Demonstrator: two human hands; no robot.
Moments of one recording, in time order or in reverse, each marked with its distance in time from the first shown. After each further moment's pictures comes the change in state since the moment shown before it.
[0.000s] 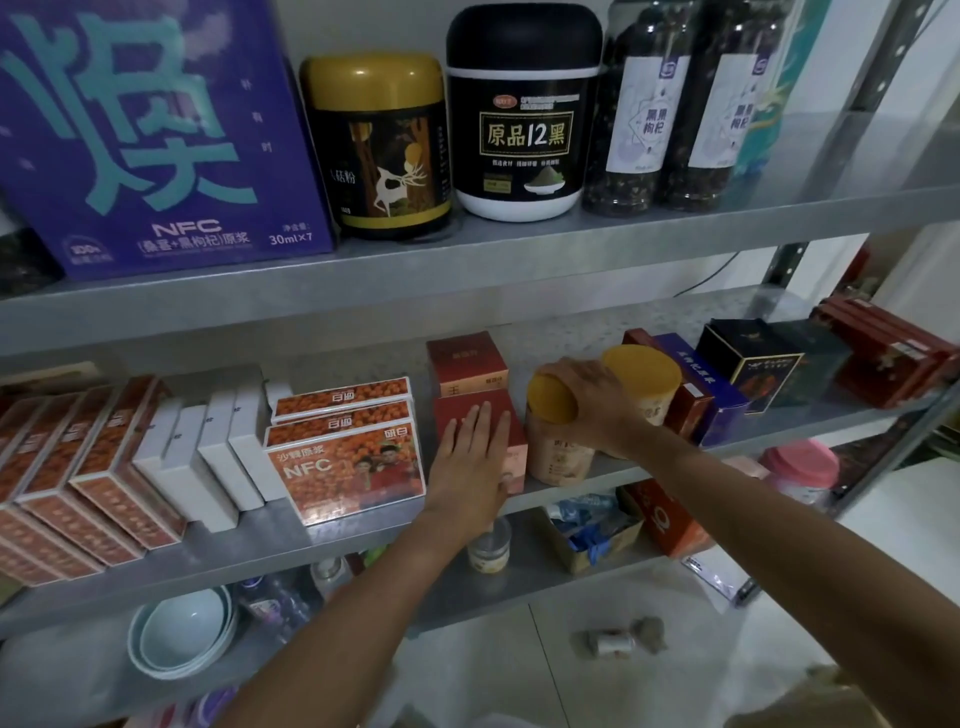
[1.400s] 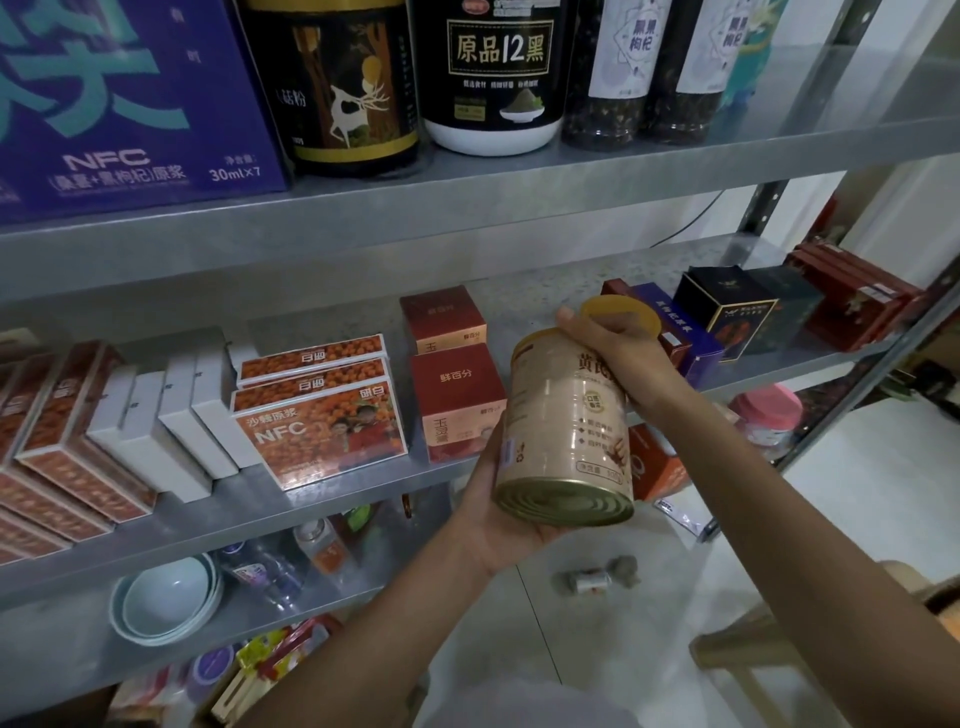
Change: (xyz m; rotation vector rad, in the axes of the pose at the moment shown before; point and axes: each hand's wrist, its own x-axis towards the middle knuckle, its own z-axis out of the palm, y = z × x) left_hand -0.057 0.061 -0.049 -2.562 -0.767 -0.472; right_hand -0.058 -0.075 -0.090 1.110 0.093 0.425
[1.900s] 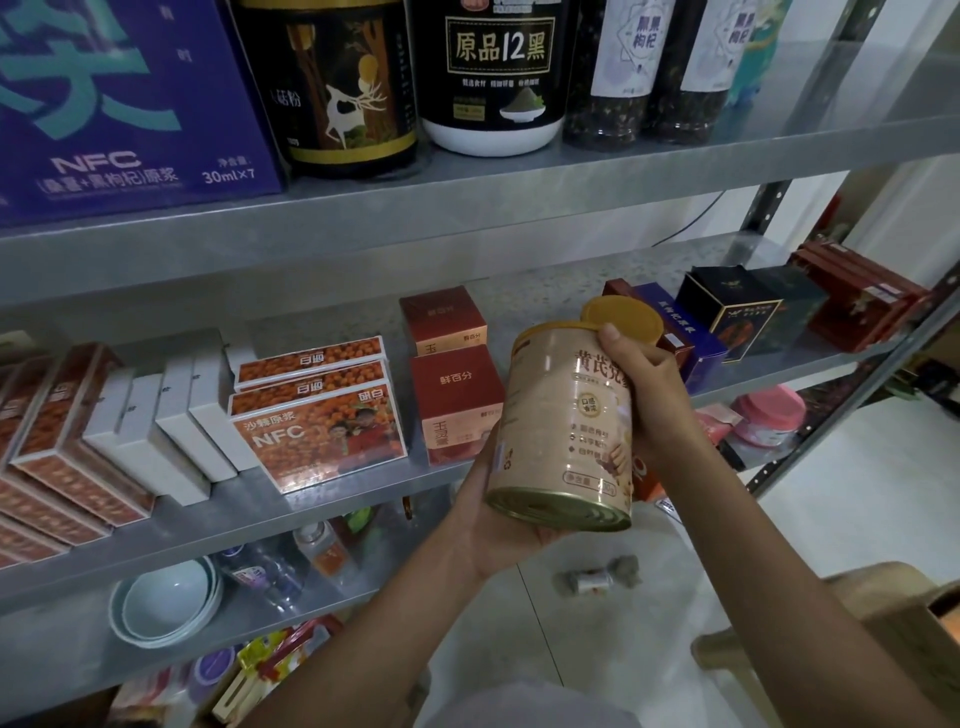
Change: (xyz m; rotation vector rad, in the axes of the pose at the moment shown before) left_hand -0.012 0.008 0.015 0.014 0.015 -0.032; right_hand -0.024 0.019 0.001 0.388 0.076 0.004
